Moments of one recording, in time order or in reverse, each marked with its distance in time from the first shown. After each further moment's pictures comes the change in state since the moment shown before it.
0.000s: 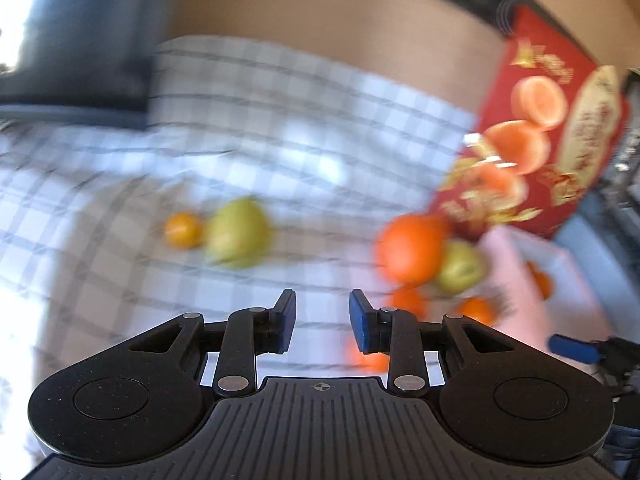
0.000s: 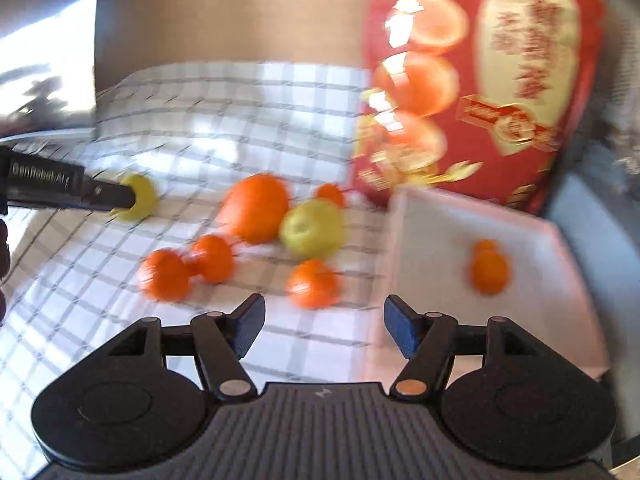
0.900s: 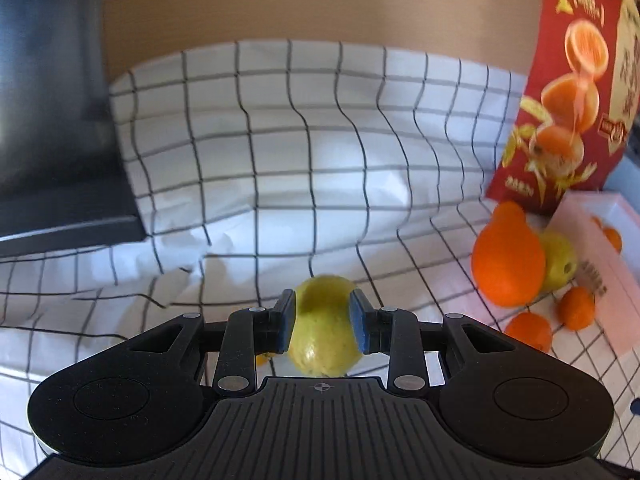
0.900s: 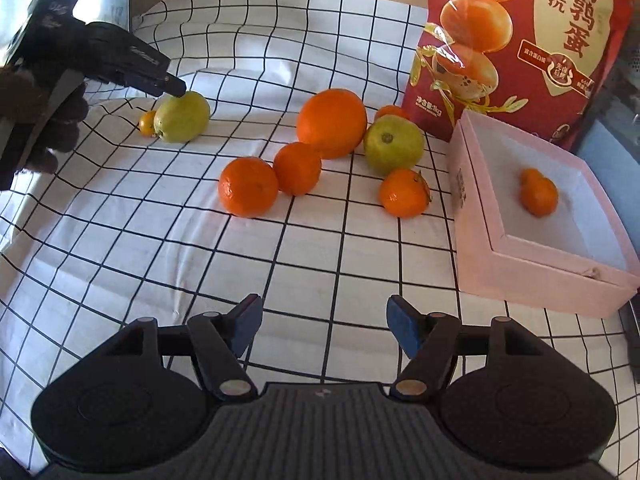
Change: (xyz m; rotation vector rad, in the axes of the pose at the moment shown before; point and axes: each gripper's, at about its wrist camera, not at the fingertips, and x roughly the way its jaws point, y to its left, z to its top) left arm 0.083 0.034 0.072 0.303 0.106 -0.002; right arm 0.002 0.078 -0.035 0.012 0.165 -0.050
